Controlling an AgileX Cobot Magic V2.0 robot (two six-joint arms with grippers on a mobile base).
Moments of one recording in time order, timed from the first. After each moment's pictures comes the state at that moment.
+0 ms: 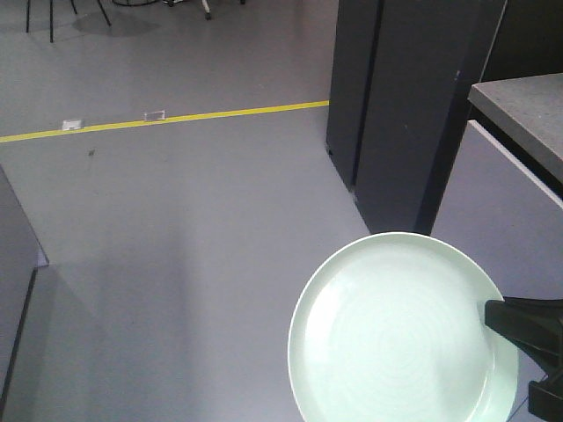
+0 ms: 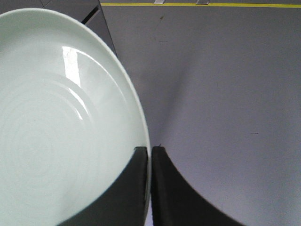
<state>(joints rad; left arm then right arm) 0.03 -0.01 0.03 0.07 0.18 -0.05 -0.31 0.70 -0.53 1.05 1.00 -1.12</state>
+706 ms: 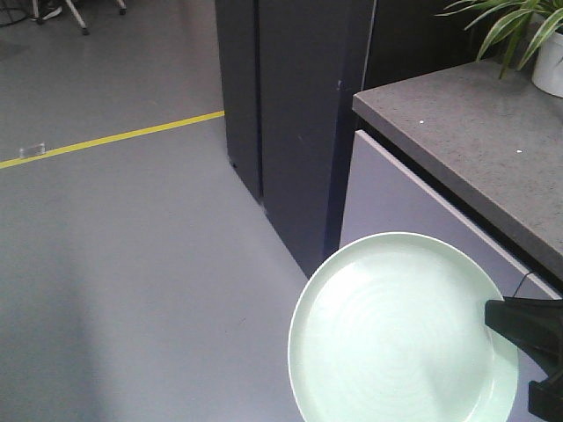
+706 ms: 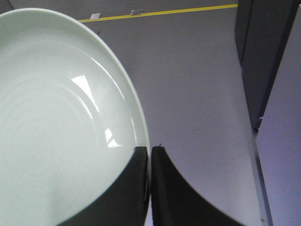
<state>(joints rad) 0.03 -0.01 0.03 0.07 0.18 -0.05 -0.31 0.70 -0.53 1.05 1.00 -1.12</state>
